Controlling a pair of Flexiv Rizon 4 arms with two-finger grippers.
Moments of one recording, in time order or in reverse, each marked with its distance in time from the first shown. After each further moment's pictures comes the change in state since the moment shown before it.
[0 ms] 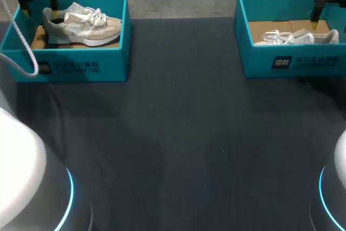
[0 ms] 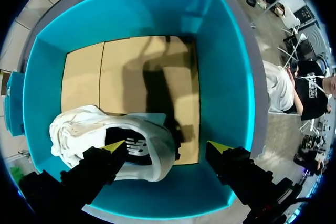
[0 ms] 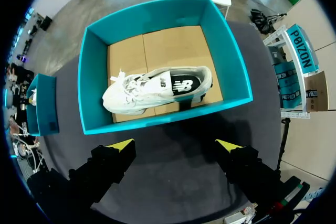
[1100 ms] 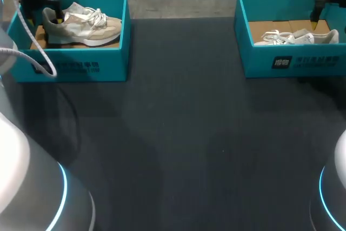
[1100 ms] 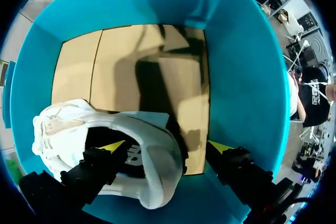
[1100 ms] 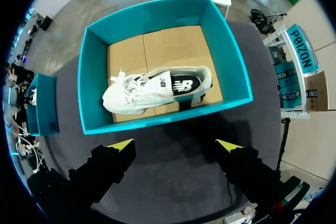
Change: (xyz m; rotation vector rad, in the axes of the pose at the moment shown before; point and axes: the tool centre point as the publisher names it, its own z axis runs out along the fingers) left arm -0.004 0.006 0.040 0.021 -0.001 -0.050; right arm 0.000 0.000 0.000 0.000 0.000 0.000
